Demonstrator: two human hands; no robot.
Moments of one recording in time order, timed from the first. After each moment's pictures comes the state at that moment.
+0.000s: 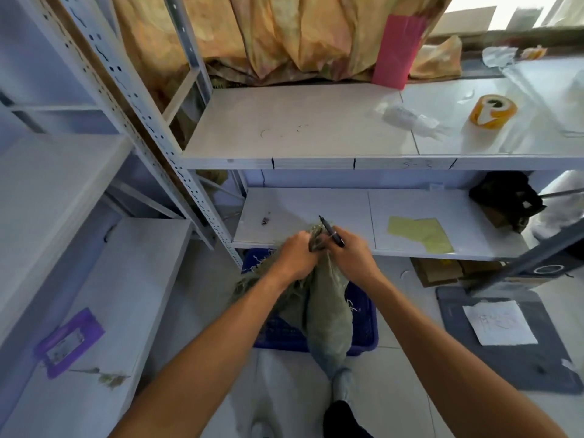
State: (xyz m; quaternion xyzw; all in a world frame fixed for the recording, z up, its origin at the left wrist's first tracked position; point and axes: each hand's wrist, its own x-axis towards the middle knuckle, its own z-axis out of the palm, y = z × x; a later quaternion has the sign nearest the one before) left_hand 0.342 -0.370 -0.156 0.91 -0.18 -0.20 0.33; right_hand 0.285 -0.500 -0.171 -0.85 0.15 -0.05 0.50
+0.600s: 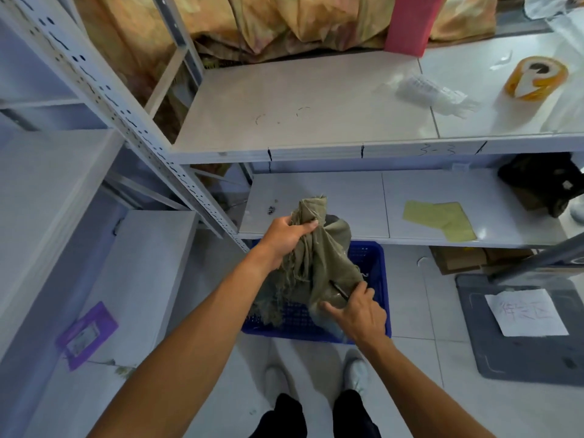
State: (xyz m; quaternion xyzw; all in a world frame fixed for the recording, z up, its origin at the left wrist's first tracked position) left_hand 0.409 -0.379 -0.173 0.74 0.05 -0.32 0.58; right_hand 0.242 -0.488 -0.290 -0.89 0.33 0.15 0.27
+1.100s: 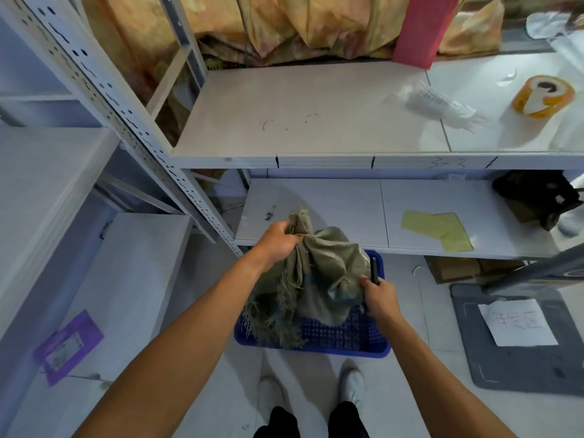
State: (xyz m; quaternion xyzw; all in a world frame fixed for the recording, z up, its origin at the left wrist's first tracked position) left_hand 0.458 -0.351 -0.202 0.80 -0.03 -0.31 0.51; right_hand 0.291 -0.519 -0.273 -0.65 0.46 0.06 0.60
